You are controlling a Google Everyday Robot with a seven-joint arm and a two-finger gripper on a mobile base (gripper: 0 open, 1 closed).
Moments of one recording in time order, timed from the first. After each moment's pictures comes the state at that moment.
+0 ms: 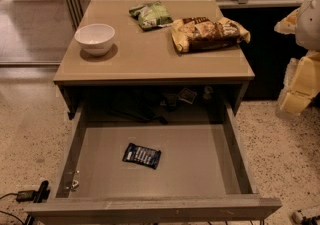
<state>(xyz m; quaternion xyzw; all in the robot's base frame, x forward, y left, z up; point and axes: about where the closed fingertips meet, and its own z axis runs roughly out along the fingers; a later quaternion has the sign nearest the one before) 0.438 -0.217 0.976 -0.60 0.78 -0.03 0.16</state>
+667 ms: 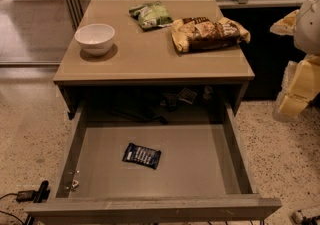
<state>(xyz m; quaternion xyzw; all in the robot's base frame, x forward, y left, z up) 0.438 -0.208 0.974 -0.62 0.77 -0.03 0.18</state>
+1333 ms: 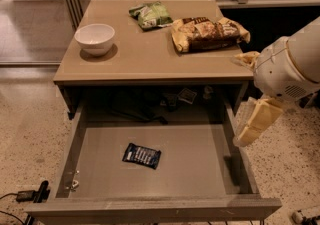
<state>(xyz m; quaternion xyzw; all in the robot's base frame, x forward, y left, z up) 0.441 -0.157 0.900 -0.65 0.72 0.06 0.26</state>
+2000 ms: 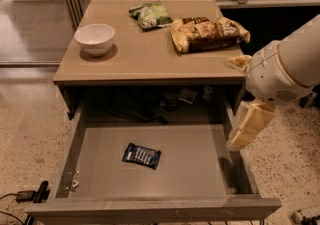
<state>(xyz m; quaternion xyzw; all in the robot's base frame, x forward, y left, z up) 0.436 -0.143 0.896 -0.65 0.71 0.06 0.26</state>
